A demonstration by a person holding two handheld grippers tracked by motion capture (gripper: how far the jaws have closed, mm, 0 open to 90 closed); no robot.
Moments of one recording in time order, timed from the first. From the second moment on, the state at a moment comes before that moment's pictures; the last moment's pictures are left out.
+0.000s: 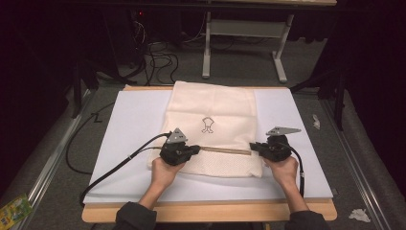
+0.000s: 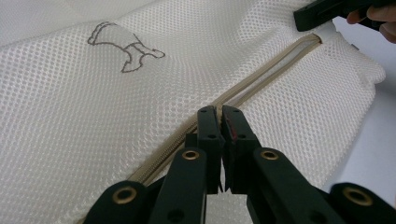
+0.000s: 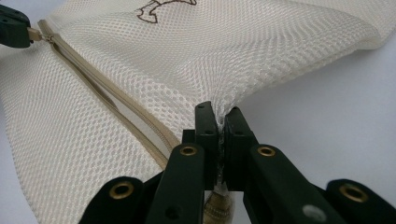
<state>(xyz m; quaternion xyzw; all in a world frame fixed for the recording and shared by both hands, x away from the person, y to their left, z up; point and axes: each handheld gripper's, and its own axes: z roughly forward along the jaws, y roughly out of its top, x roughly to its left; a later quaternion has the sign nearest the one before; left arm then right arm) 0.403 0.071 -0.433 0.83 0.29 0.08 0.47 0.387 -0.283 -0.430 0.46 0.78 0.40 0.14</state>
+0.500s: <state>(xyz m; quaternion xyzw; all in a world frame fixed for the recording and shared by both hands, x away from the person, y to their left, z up) 0.400 0.083 -0.428 0.83 0.30 0.09 0.47 0.388 -0.282 -0.431 0.45 0.79 0.39 0.14</state>
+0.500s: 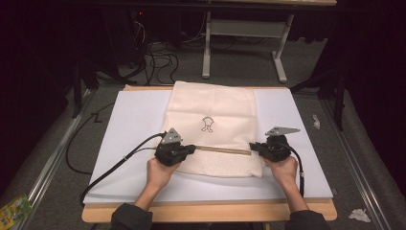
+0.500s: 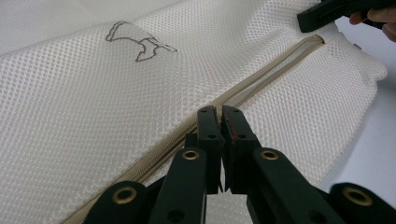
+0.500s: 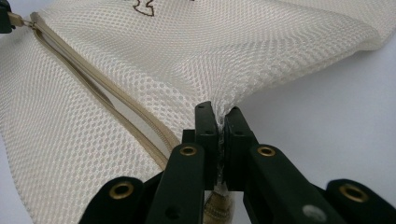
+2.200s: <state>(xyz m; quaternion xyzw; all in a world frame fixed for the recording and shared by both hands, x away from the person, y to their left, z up) 0.397 0.124 -0.424 0.80 0.33 0.11 0.48 0.392 -0.282 -0.428 0.44 0.80 0.38 0.15</state>
